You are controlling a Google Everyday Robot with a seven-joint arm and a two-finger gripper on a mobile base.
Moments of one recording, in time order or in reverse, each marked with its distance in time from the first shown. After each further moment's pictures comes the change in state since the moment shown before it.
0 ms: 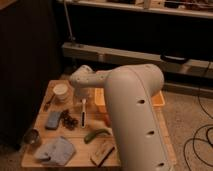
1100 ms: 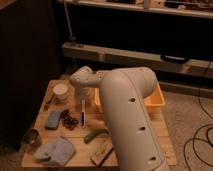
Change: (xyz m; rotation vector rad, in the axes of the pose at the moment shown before) arm 0.001 -0.005 0.027 -0.006 0.072 0.019
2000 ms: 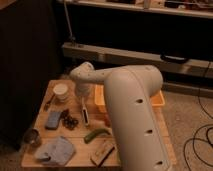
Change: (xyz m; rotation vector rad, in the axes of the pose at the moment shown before) arm 0.000 -0.001 -0.044 -0.026 -0.006 0.030
